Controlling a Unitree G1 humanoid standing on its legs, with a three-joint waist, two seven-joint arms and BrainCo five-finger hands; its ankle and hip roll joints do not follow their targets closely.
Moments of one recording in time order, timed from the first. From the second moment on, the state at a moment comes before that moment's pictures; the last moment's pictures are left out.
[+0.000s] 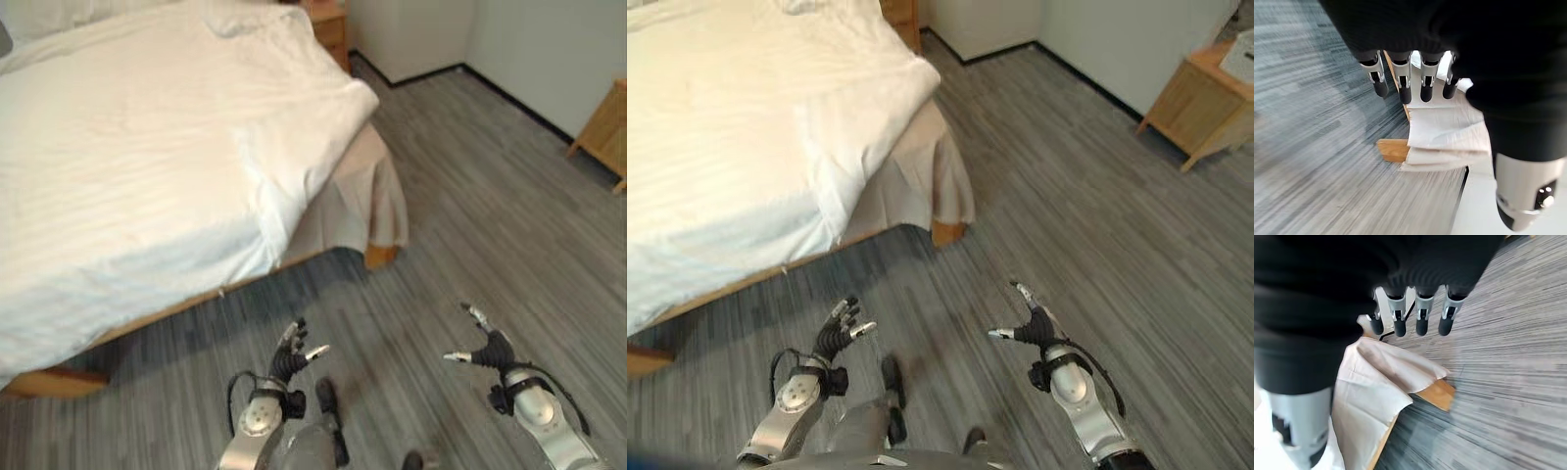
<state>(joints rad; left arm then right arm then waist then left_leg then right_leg) 0.13 0.24 -0.27 0.32 -0.23 -0.14 0.13 0.17 -0.48 0.24 0.17 -0.20 -0.14 -0.13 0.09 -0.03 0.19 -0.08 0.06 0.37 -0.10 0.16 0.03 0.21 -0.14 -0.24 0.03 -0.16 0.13</state>
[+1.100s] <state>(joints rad) 0.10 0.15 -0.15 0.39 -0.39 -0.15 0.15 0.04 -0.49 0.28 0.17 -0.27 -0.12 -0.10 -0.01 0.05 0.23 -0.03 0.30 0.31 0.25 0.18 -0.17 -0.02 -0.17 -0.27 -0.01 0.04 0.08</state>
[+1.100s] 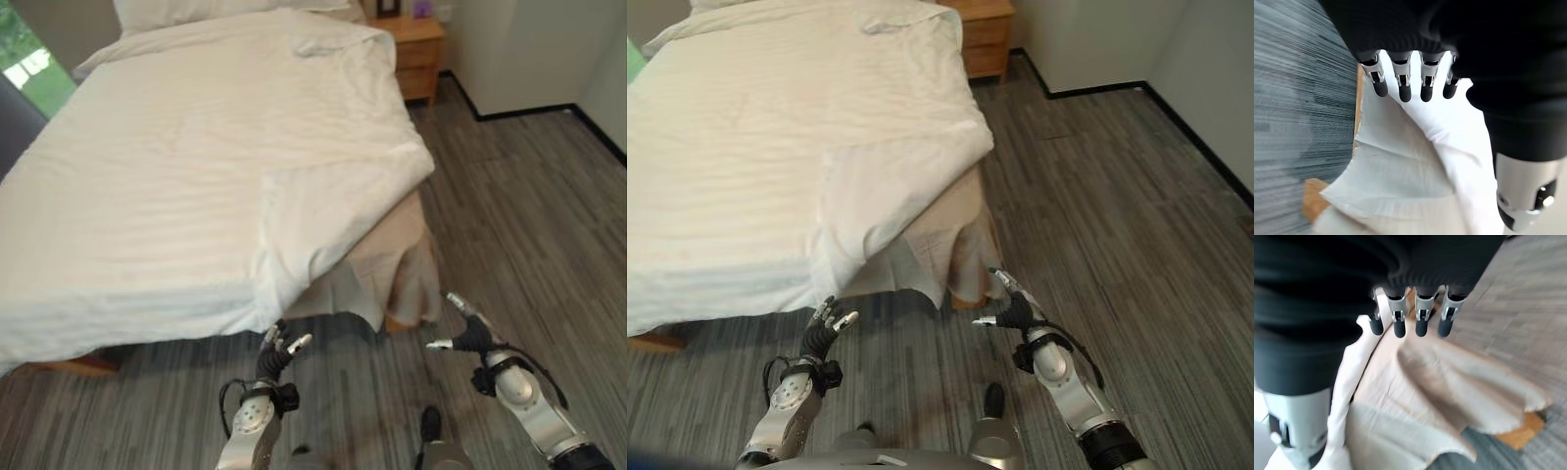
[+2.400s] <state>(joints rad) 0.05 0.28 -0.12 0.18 -0.21 -0.11 0.19 0.18 -0.47 0.19 0.19 -0.30 -0.09 -0.11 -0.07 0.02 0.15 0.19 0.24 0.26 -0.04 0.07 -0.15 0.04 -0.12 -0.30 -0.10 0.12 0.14</state>
